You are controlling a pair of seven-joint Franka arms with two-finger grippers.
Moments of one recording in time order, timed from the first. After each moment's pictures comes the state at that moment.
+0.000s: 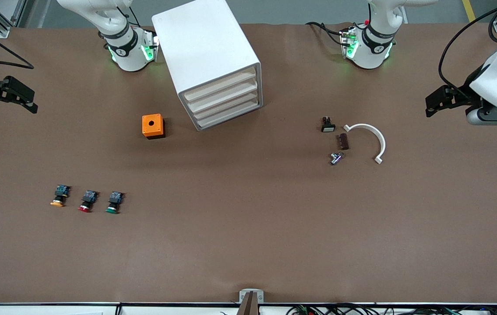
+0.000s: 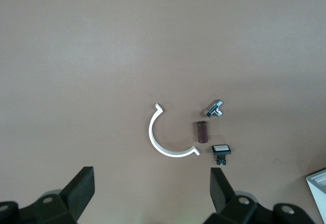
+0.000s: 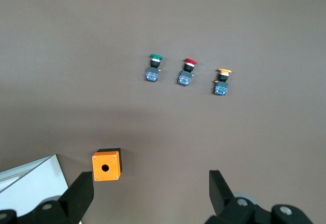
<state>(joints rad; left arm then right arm) -0.05 -0.02 -0.07 -1.62 0.01 1.56 -0.07 0.02 -0.07 -0.03 -1.61 -0.01 1.57 -0.09</state>
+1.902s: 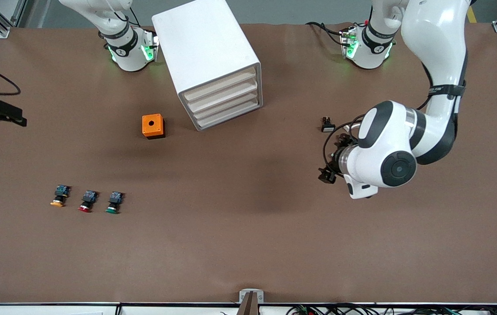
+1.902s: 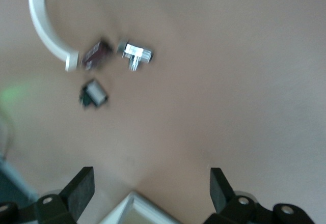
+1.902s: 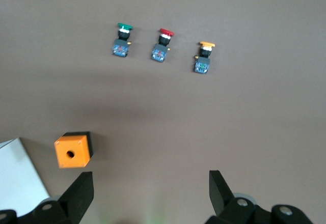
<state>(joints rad) -0.31 0.60 -0.08 -1.34 -0.26 1.55 -1.43 -0.10 0.09 -0.04 -1.61 -0.04 1.58 -0.23</state>
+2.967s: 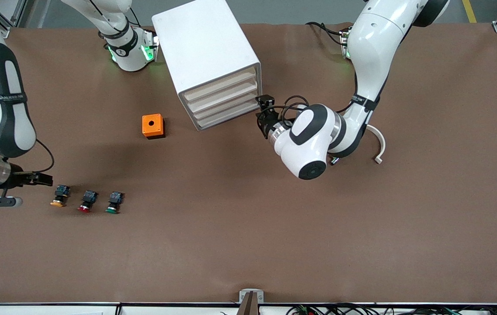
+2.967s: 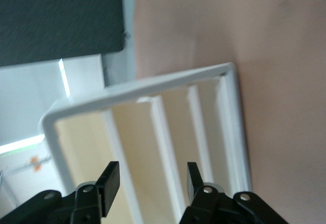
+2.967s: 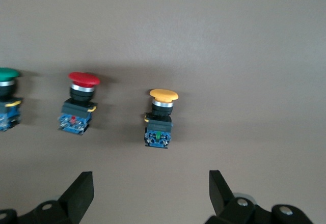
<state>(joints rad) -0.51 0.73 -0.09 -1.34 -0.84 1.41 -2.30 -0.20 0.48 -0.05 -1.75 -0.10 2.16 -0.19</state>
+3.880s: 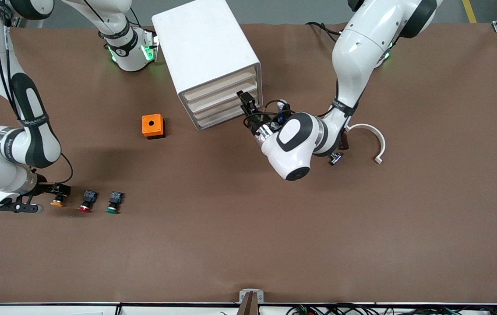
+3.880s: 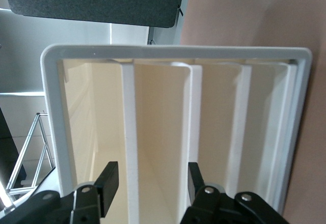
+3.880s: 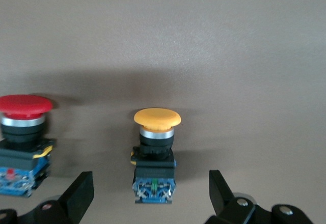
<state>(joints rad) -0.57 0.82 -0.09 -1.33 -1.01 1.41 -2.48 -0.23 0.63 -0.05 -1.78 -0.10 2.39 -0.12</state>
